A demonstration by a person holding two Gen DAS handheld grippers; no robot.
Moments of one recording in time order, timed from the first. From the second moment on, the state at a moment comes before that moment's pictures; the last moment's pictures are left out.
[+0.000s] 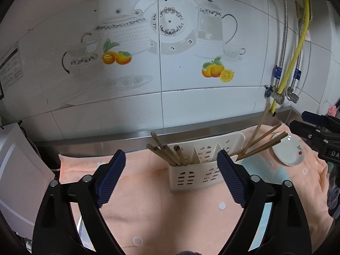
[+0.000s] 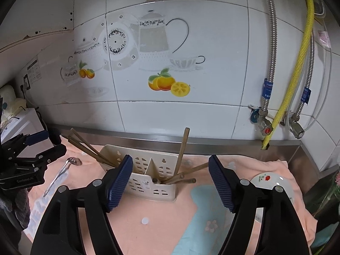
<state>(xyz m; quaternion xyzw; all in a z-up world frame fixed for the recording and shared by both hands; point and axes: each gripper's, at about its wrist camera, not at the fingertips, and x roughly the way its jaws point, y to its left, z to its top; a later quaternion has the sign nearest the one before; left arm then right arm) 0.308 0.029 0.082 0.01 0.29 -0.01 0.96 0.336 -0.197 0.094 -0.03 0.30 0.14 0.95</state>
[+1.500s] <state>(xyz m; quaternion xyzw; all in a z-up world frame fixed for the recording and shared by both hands) 0.182 0.024 0.044 0.03 0.29 -0.01 0.96 0.202 -0.207 0.040 -0.04 0.30 0.13 0.95</state>
